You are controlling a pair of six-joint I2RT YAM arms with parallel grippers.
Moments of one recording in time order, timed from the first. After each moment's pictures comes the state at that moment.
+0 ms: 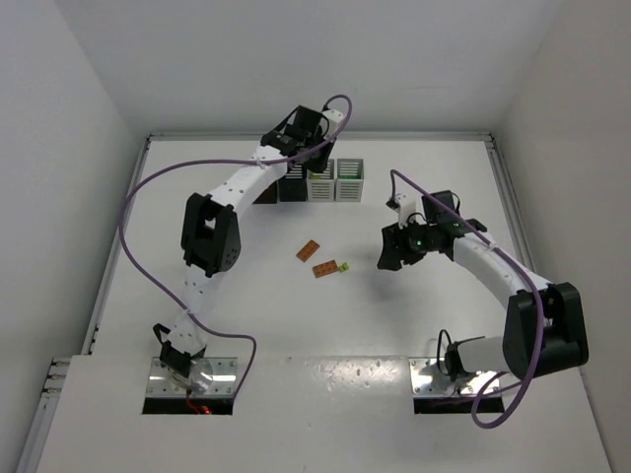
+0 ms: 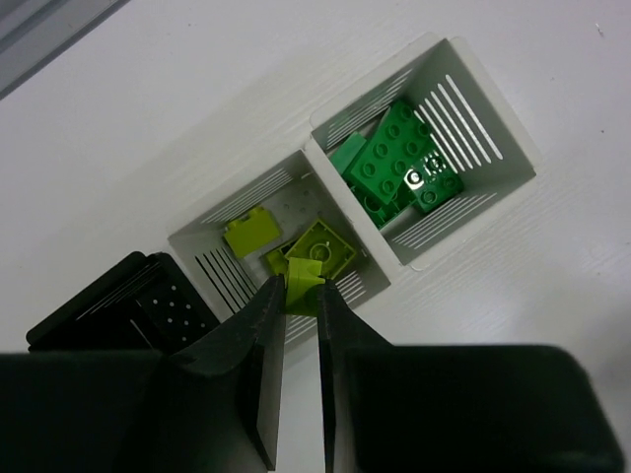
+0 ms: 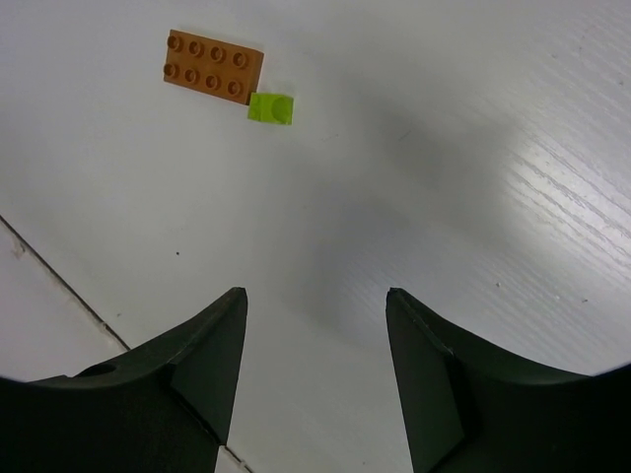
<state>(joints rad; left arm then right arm) -0.48 2.28 2.17 -0.58 0.08 0.07 0.20 1.35 0.78 -0.47 -0.53 -0.16</state>
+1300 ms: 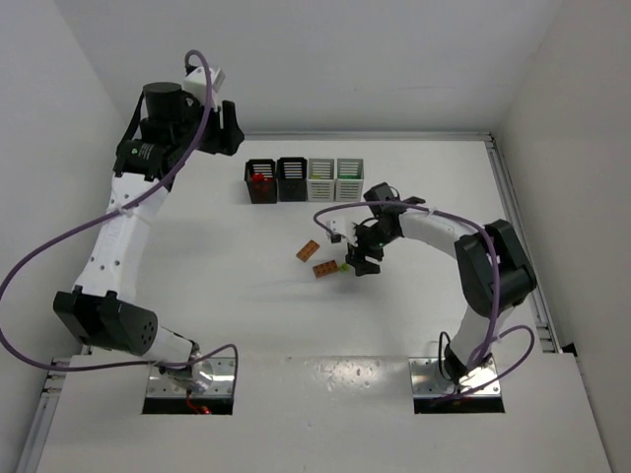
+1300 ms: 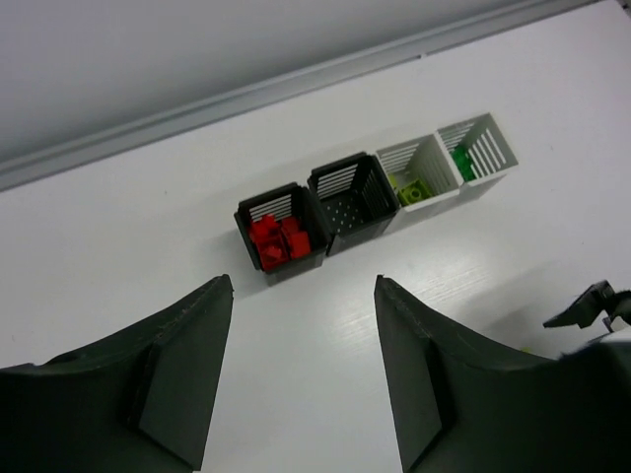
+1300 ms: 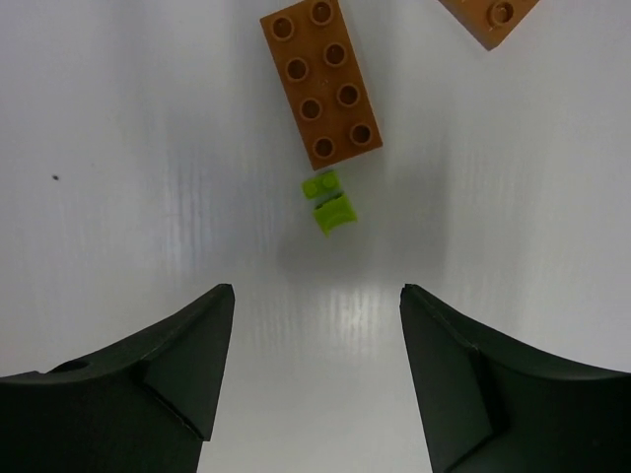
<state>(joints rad) -0.14 1.46 1.71 -0.59 0.23 0.03 0.44 1.75 1.05 -0.57 -0.56 -1.00</state>
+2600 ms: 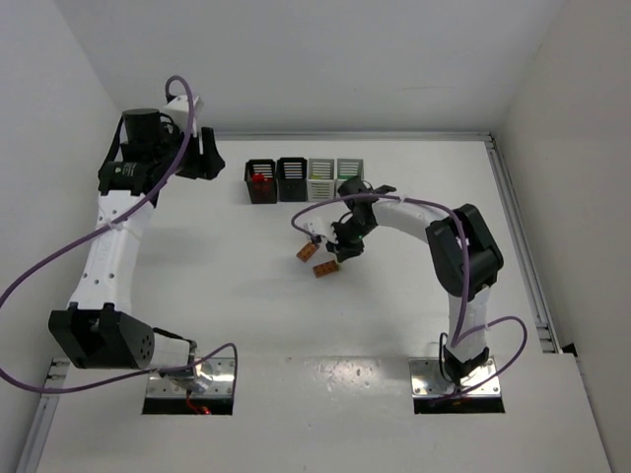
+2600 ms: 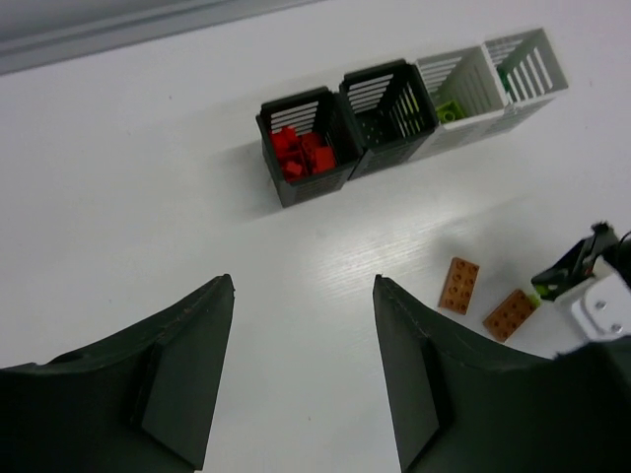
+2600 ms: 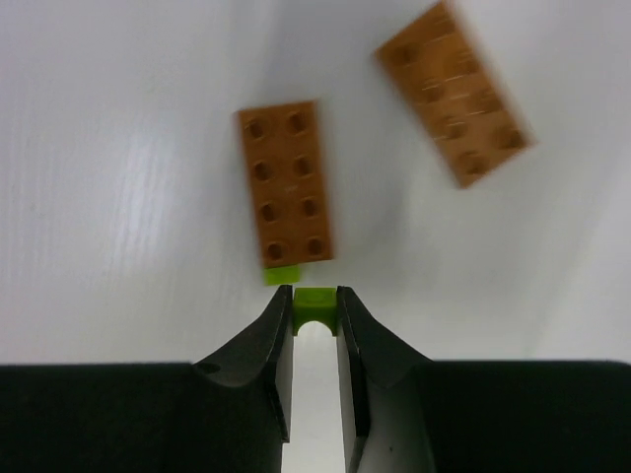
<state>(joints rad) 0.01 1.36 1.53 -0.65 0.34 0.06 0.53 1.98 1.28 -0.69 -0.55 -1.23</state>
